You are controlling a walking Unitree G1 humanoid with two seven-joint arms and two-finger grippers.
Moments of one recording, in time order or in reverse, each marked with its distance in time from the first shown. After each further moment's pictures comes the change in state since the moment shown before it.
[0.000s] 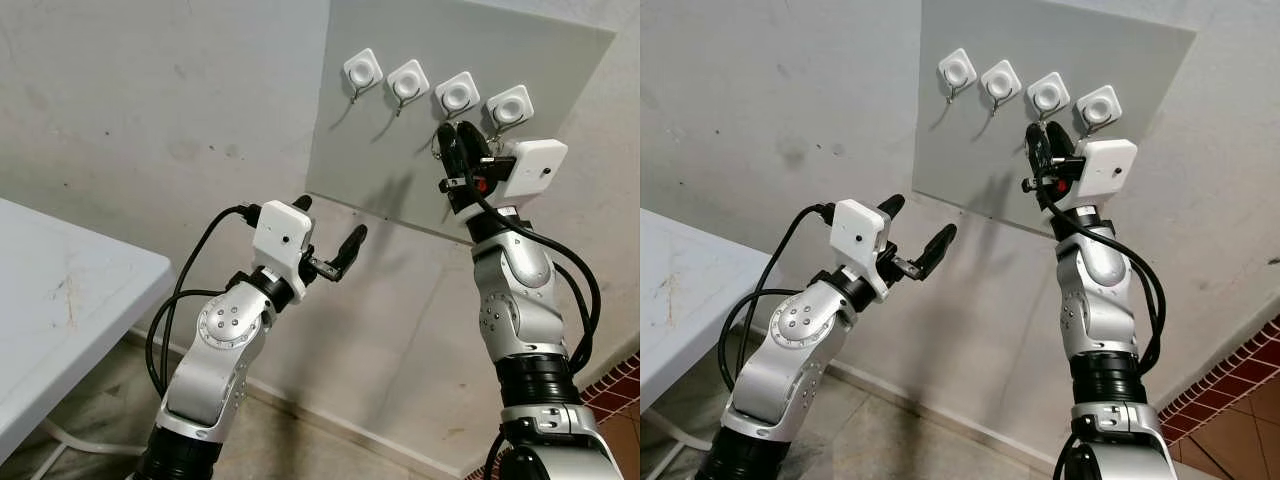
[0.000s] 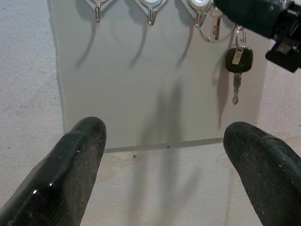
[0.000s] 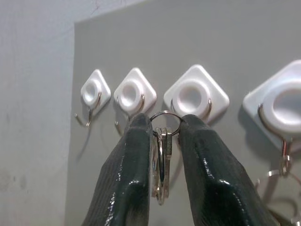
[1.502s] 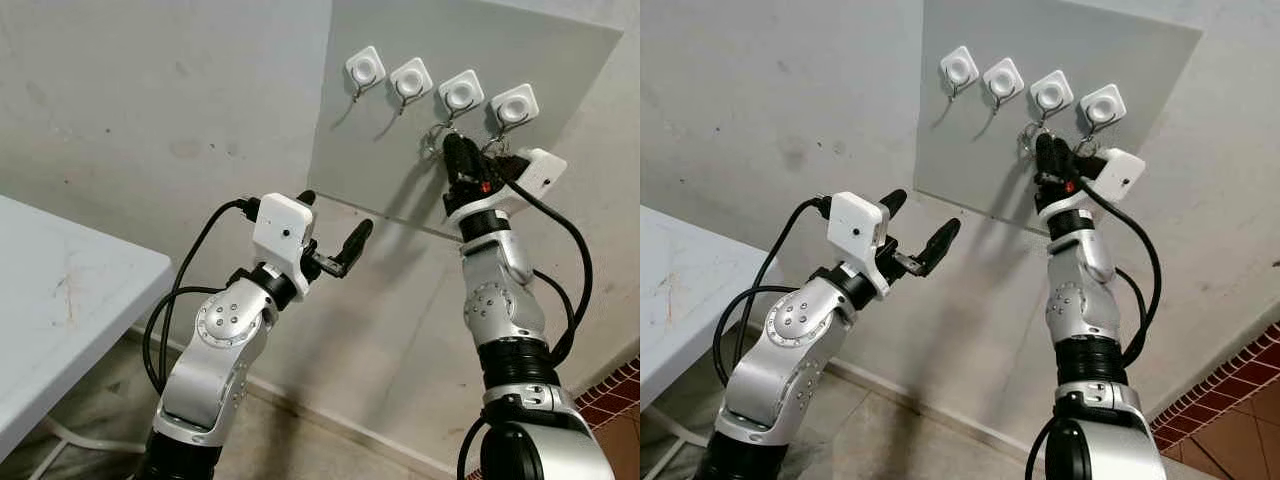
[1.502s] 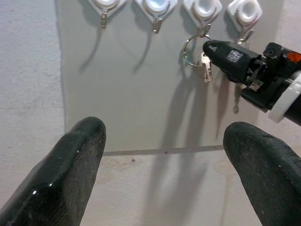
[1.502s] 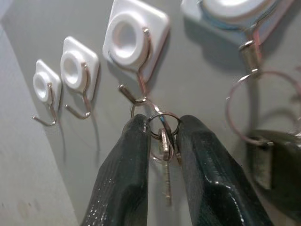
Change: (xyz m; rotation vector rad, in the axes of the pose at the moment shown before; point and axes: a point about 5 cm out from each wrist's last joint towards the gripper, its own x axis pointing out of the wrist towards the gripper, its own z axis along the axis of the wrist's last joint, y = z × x) left arm -0.001 -0.004 0.013 -0.036 -0.014 0.008; right arm 0.001 -0.008 -0.027 0.325 0.070 -0.144
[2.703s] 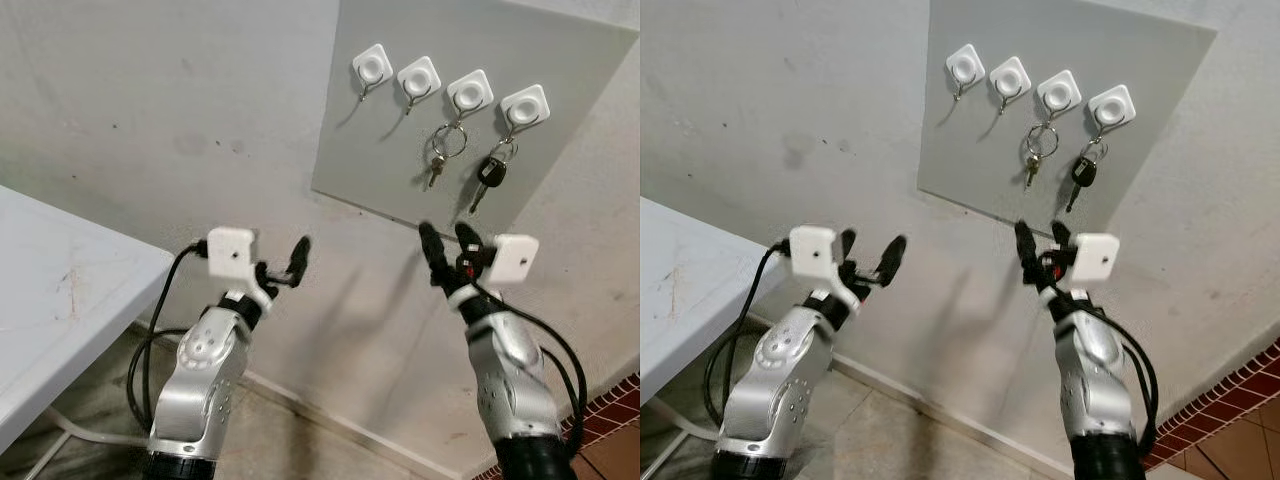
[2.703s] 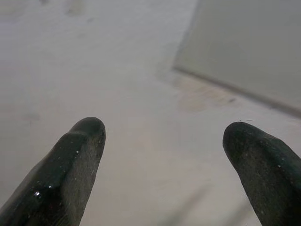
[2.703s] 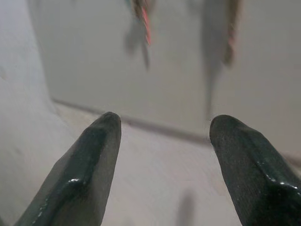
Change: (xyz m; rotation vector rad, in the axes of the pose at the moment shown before) left arm -0.037 0.040 -0.072 -0.208 0.144 0.378; right arm -0.103 -0.034 -0.050 -0.292 0.264 -0.091
